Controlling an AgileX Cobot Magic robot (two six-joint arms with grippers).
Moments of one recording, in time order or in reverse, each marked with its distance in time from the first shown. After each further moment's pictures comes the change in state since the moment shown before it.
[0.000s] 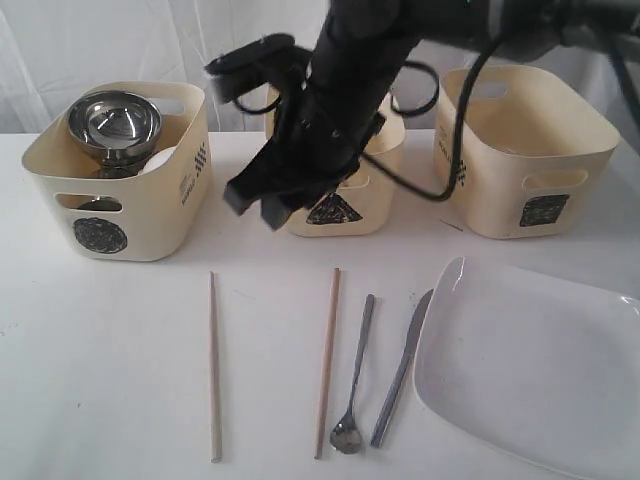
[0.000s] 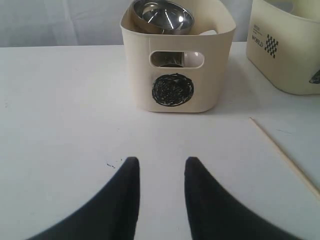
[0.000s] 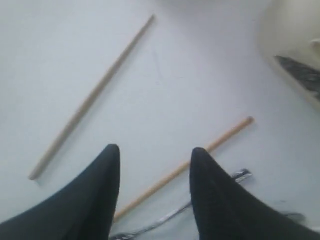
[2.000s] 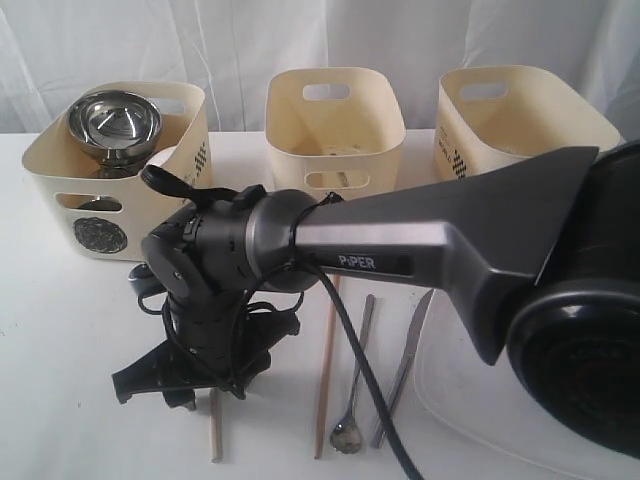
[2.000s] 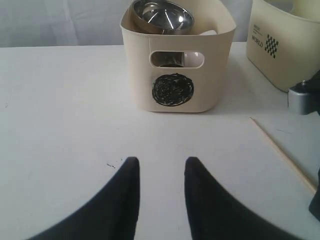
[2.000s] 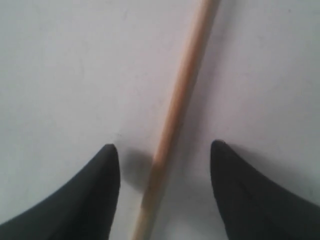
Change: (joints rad) left arm 0.000 0.000 0.000 0.000 0.000 0.000; right arm 0.300 0.304 0.078 -0.168 -0.168 0.682
